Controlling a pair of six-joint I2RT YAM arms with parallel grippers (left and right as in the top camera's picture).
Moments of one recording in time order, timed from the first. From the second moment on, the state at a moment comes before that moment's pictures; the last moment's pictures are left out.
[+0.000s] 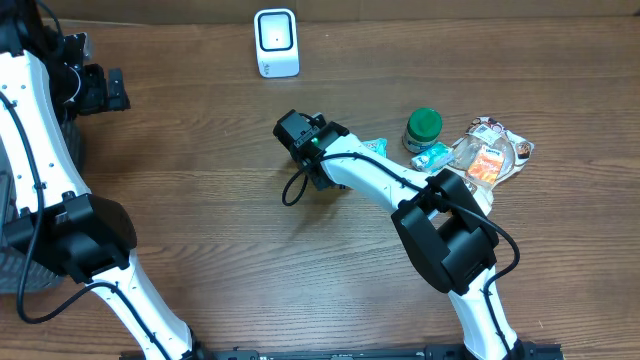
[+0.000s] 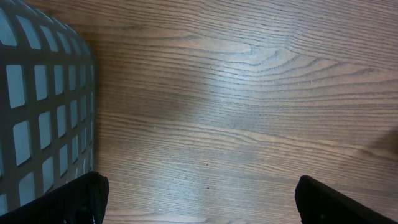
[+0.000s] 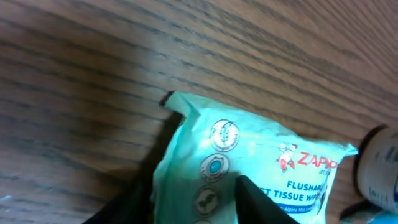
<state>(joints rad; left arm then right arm) 0.37 2.21 2.45 -1.61 0.10 0.17 0.71 2.23 1.66 -0.85 0.45 0.21</state>
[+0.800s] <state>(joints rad) 0.37 2.21 2.45 -1.61 0.10 0.17 0.71 2.21 1.62 -0.86 0.40 0.23</state>
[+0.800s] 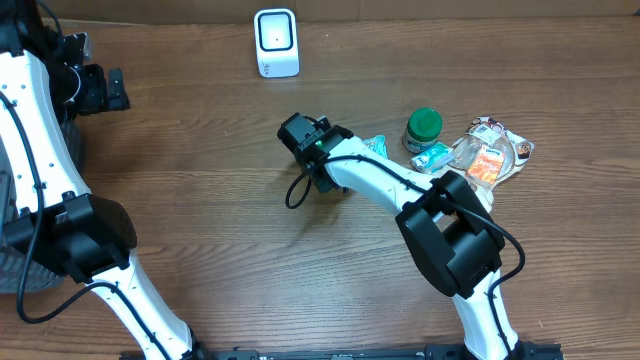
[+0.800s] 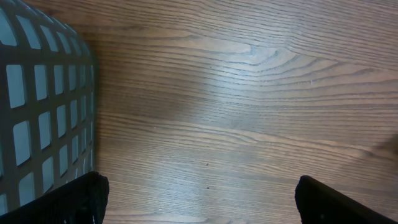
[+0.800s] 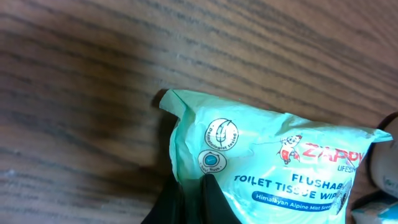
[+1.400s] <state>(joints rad) 0.37 2.21 2.45 -1.61 0.10 0.17 0.69 2.20 1.68 -0.89 -0.12 0.24</state>
